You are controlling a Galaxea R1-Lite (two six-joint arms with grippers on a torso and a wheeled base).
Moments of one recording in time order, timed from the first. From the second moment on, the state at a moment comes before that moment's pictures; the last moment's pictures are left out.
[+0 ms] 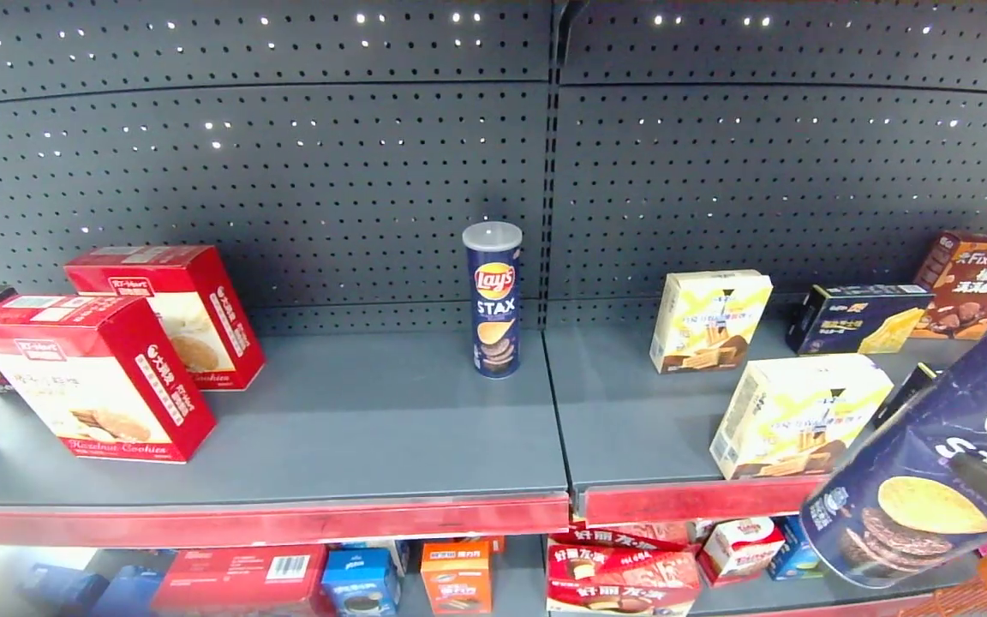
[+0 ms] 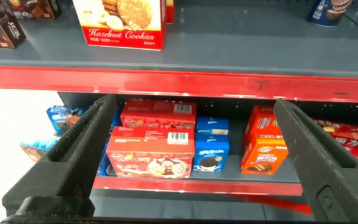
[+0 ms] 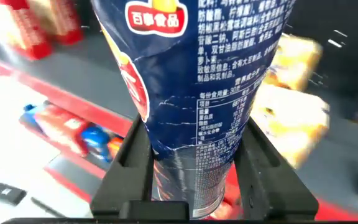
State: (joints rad) left arm 0.00 0.01 0.00 0.00 0.07 -0.04; right arm 0.45 0.81 -0.32 -0.57 0.22 -0.04
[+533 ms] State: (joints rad) left arm 0.00 0.01 0.00 0.00 0.07 -0.04; right arm 0.55 0.95 -0.48 -0.61 0.37 0.02
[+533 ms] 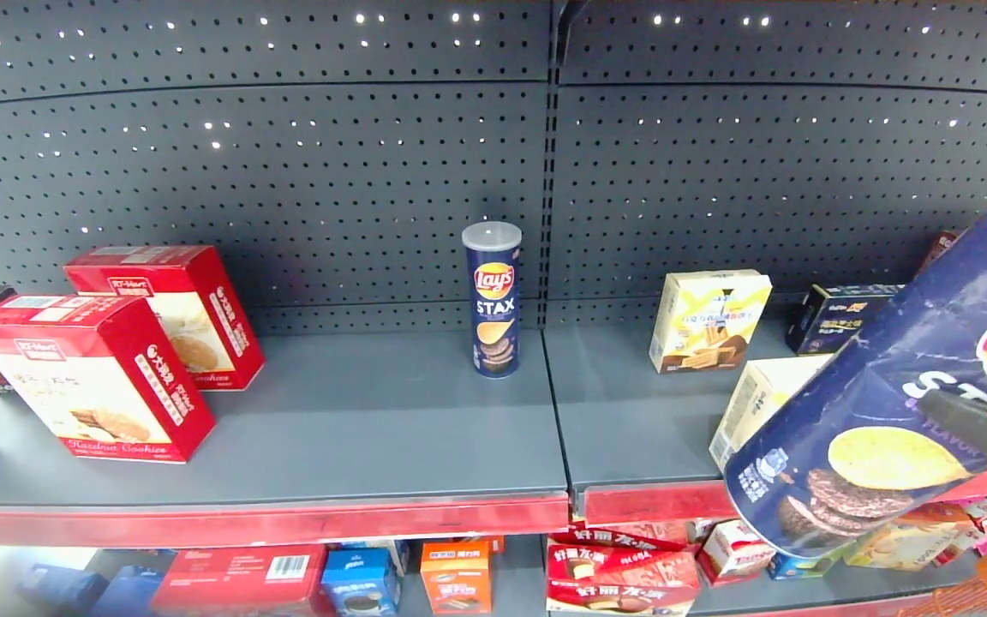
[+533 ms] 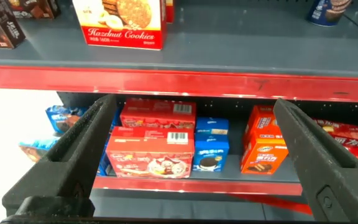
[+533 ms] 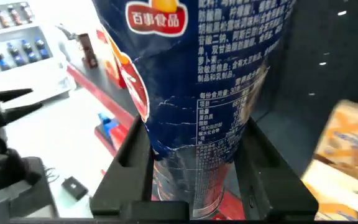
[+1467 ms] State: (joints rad) left arm 0.00 0.29 -0.34 0.11 0.03 0.07; right arm 0.60 1.04 -0.49 -0.47 0.36 0.03
